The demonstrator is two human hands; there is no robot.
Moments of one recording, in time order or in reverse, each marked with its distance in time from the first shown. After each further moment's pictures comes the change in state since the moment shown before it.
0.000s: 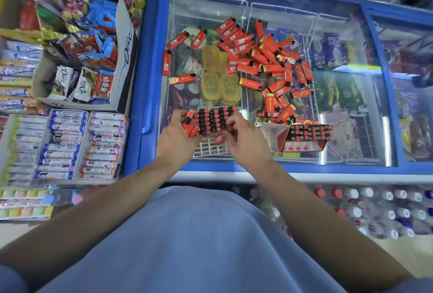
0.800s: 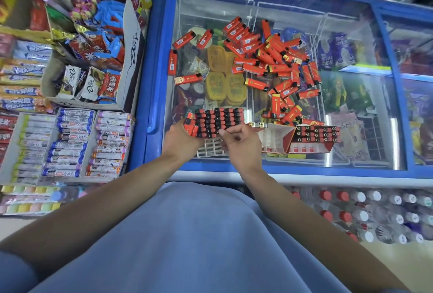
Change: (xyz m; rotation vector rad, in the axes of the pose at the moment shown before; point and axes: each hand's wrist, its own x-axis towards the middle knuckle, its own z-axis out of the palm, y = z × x) left_hand 0.015 -0.016 0.008 -0.113 -0.070 -0.123; right_hand -0.007 -0.022 0.028 0.721 0.130 0.484
